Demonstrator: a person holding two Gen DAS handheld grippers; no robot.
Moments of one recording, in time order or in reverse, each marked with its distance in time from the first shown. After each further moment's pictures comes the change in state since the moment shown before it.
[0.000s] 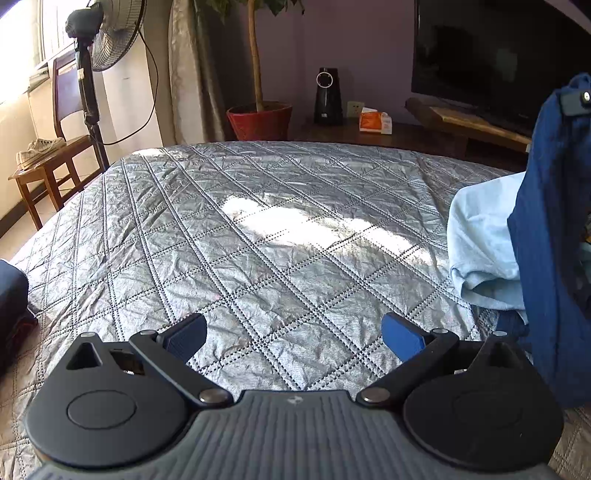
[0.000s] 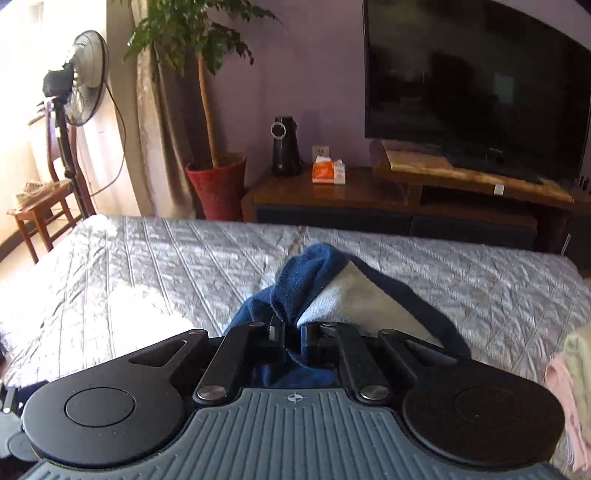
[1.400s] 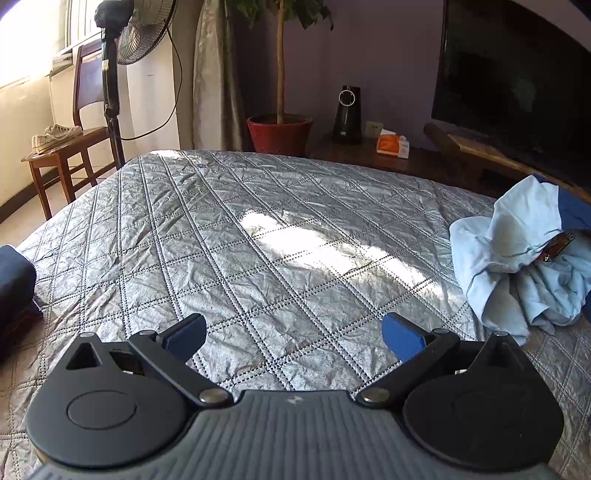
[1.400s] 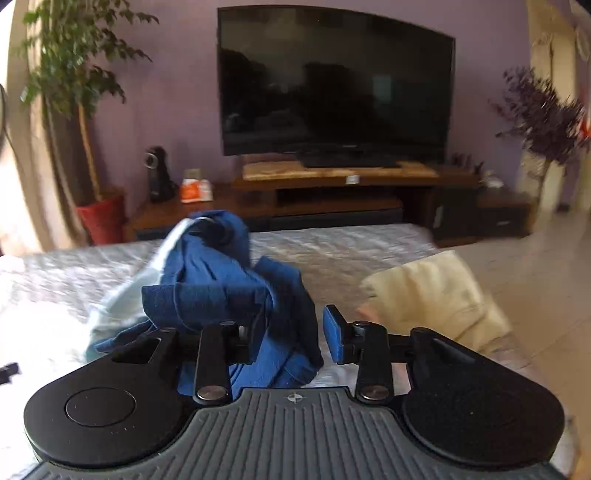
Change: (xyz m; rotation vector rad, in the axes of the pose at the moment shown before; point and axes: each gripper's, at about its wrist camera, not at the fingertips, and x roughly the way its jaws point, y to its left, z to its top) left arm -0.001 0.015 0.009 -0.089 -0.051 0.020; right arm -0.138 -0.091 -0.080 0.122 -0.019 -0.359
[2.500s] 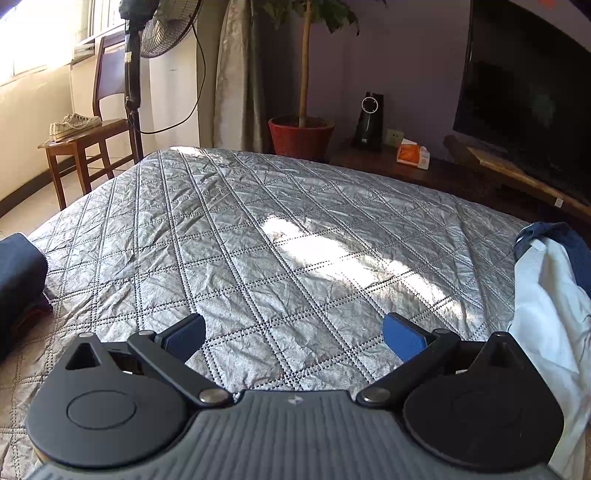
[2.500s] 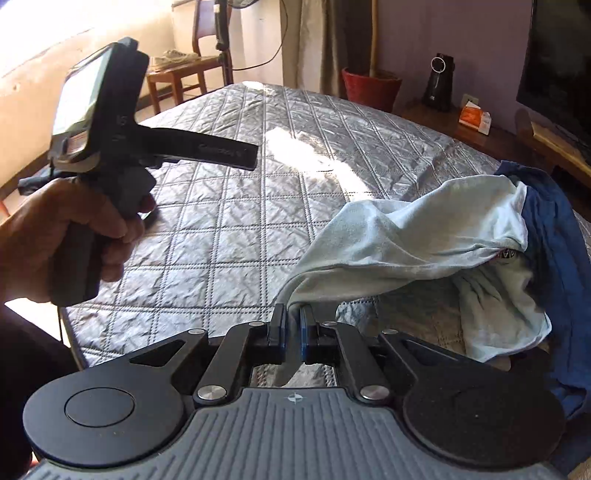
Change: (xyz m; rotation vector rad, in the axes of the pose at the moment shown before) left arm 0.004 0.011 0.005 -0.059 -0.006 0.040; right arm 0.010 0.156 -0.088 -0.498 0.342 0.716
